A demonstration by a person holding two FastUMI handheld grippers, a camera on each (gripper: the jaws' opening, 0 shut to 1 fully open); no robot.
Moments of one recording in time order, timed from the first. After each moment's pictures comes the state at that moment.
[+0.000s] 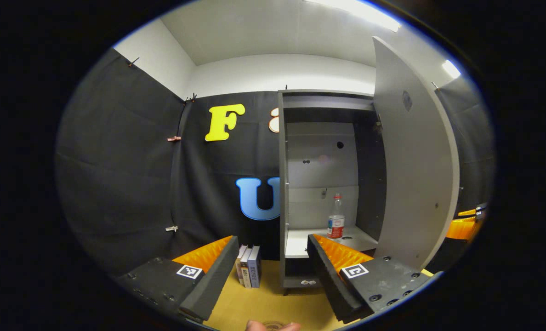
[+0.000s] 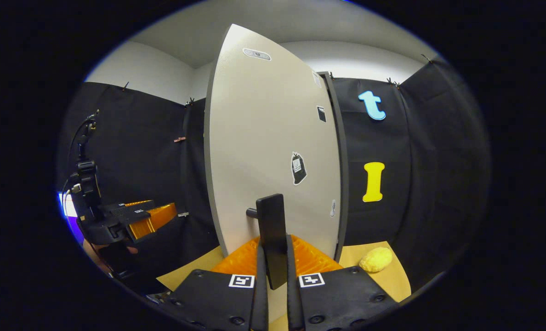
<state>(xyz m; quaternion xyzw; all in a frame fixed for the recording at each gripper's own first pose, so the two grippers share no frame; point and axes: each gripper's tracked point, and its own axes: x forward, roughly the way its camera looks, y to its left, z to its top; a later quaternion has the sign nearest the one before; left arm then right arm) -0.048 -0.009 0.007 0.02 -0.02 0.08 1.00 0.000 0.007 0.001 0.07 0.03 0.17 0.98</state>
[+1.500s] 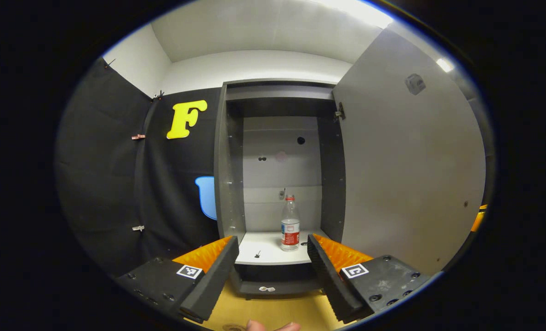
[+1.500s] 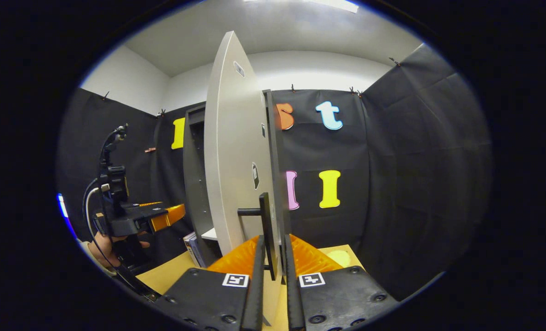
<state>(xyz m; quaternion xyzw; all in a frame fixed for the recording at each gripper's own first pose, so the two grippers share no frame) 0.021 -0.133 0.000 0.02 -0.01 0.00 1.00 -0.024 -0.138 0.012 0.08 -0.01 0.06 0.99</state>
